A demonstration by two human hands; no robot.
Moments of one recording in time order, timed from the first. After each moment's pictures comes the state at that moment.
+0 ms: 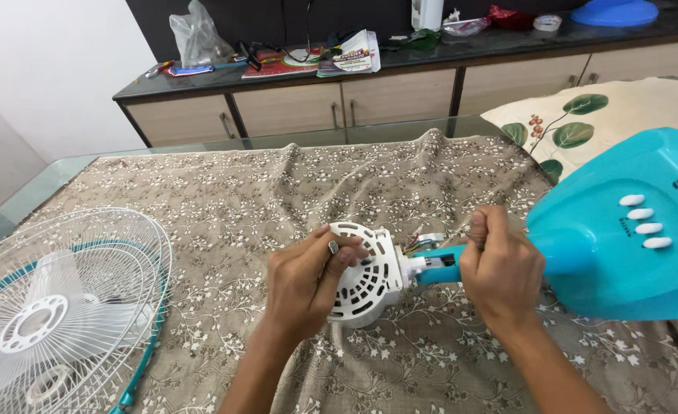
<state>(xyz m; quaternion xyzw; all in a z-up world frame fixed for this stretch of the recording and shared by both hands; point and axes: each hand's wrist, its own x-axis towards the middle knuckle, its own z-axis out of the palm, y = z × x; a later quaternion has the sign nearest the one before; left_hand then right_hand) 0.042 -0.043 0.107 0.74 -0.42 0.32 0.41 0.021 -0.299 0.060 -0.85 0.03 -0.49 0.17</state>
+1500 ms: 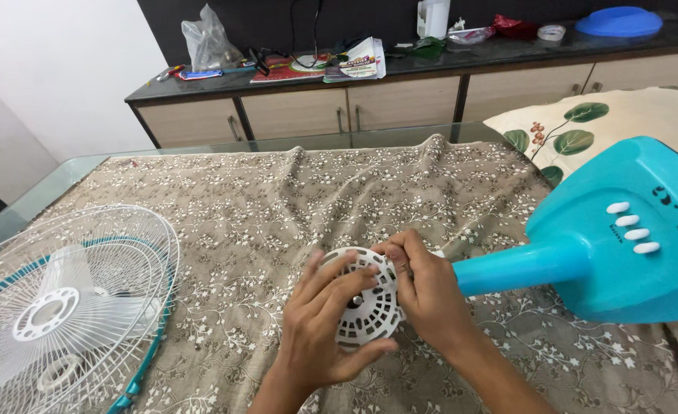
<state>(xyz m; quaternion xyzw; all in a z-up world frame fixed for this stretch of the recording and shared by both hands) 0.001 -0.041 0.060 0.76 -0.41 0.39 0.32 -0.001 -0.226 0.086 -0.83 -0.14 -0.26 0.48</state>
